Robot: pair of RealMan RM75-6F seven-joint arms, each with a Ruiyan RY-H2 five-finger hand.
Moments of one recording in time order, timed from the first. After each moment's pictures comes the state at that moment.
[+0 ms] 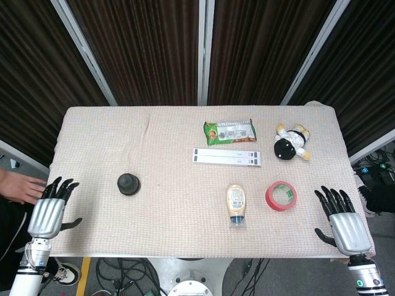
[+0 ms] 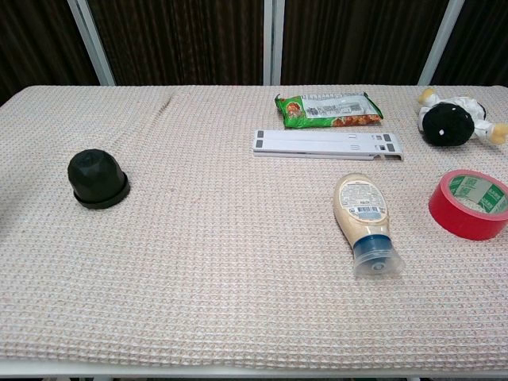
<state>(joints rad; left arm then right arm) -0.15 -1.29 -0.03 -1.65 1.42 1.42 0.26 0.09 -1.16 -0.02 -1.59 -1.59 1.44 -0.14</state>
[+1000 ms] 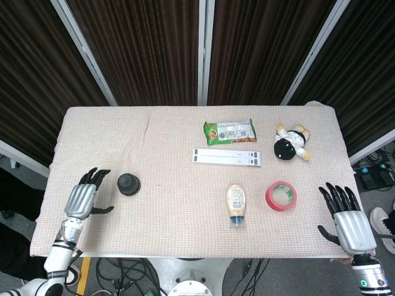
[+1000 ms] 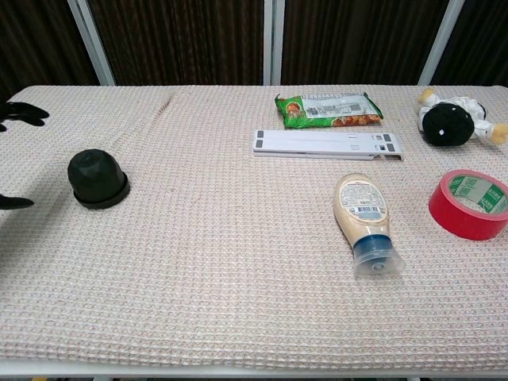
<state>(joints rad) -0.32 -1.50 -0.14 -1.49 1.32 1.18 0.06 0.08 -1.14 0.00 -1.62 -1.60 1.48 -0.15</state>
